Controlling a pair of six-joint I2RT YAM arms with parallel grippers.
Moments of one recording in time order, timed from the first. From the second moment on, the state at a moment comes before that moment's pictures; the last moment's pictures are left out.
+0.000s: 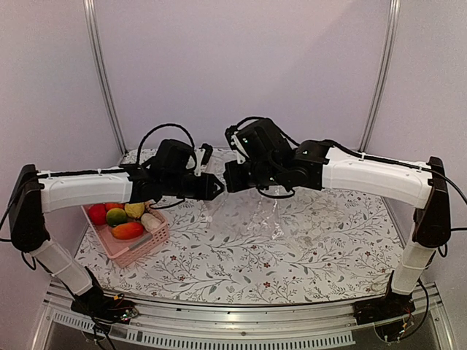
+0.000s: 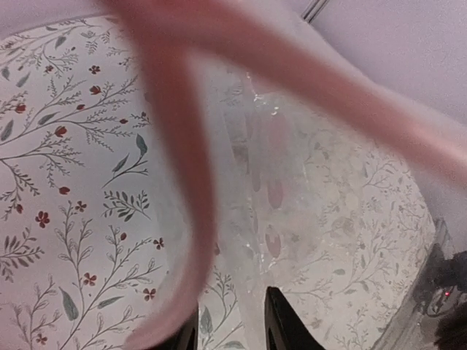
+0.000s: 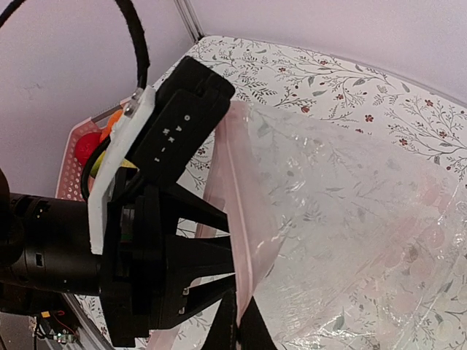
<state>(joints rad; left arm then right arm) -0.78 1.56 1.07 -0.10 0.08 -0.48 1.06 1.80 1.64 -0.44 0.23 0.47</state>
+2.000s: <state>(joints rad) -0.46 1.07 1.03 -0.59 0.03 -0.44 1.04 1.85 1.70 -0.58 0.25 0.51</state>
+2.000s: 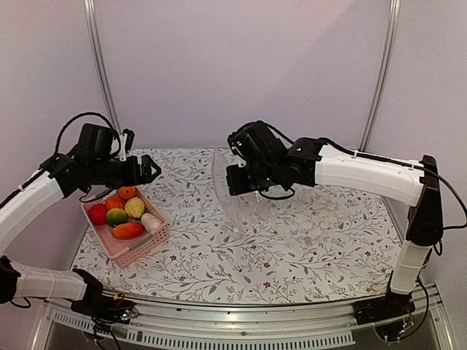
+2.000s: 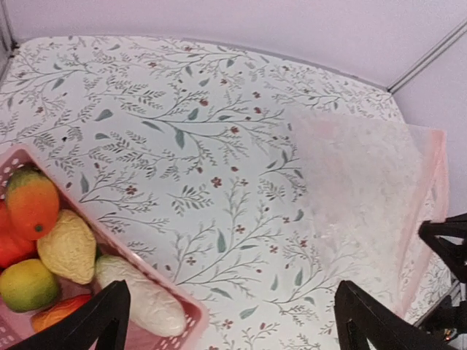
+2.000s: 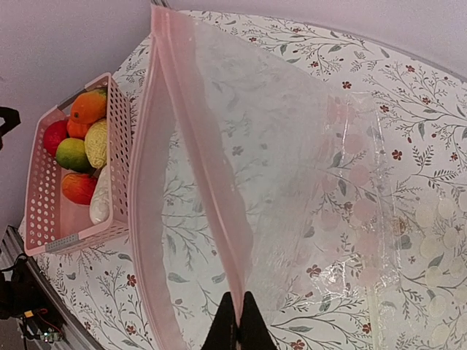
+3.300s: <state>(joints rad) -0.02 1.58 1.12 -0.64 -0.04 -0.35 1.04 1.85 1.71 -0.57 0.20 0.51</state>
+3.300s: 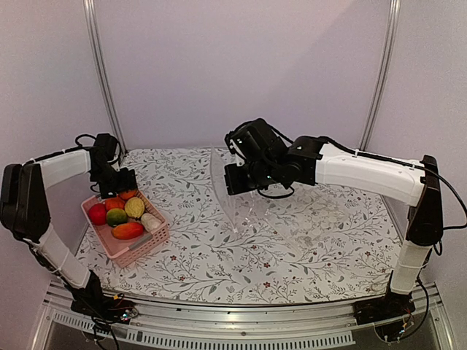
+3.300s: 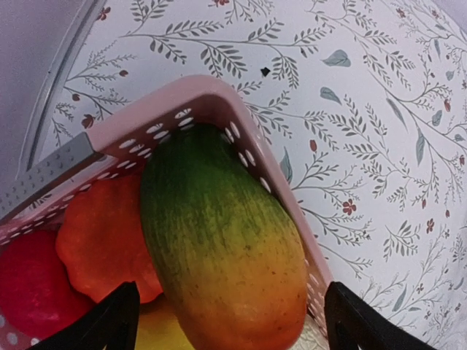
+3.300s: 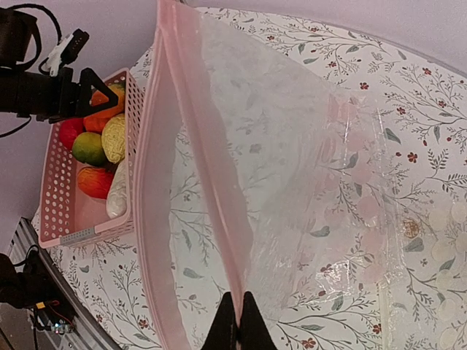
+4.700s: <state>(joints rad) 0.02 1.59 1.13 -0.66 -0.03 -0.33 1.04 1.85 1.71 -0.55 0.18 0.51</state>
